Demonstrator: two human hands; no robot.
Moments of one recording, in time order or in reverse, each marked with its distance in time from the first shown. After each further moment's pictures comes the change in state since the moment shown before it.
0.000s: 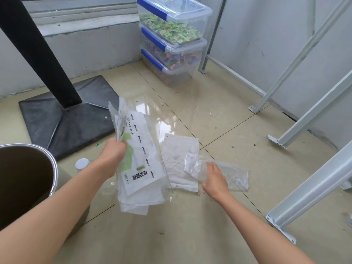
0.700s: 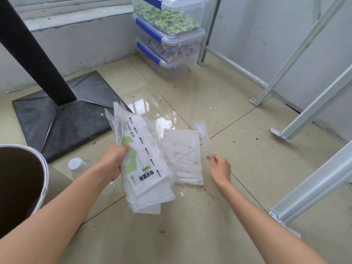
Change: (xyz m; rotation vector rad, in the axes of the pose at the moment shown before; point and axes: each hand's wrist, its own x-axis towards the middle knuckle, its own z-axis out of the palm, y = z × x) left_hand 0.013 -0.021 0.018 -0.190 -0.110 -0.129; right_hand 0.011 -0.013 -0.021 0.599 0.254 0.221
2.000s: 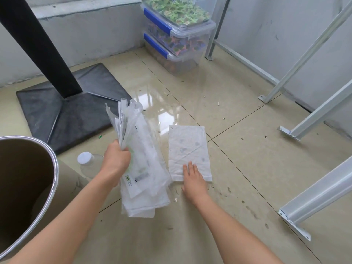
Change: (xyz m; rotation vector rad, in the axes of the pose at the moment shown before) left_hand 0.016 -0.025 -0.028 0.408 0.150 0.299; right_hand -0.044 0.017 0.104 -0.899 -0.430 -0.416
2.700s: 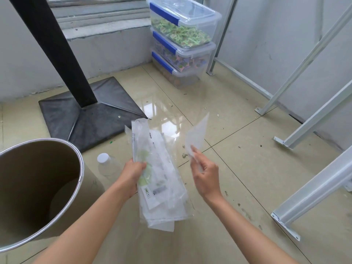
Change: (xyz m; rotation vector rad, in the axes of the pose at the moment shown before) left_hand -0.050 0.003 -0.001 -0.475 -0.224 -0.284; right_hand -0.093 -0.020 -0.130 1.118 0.609 -0.147
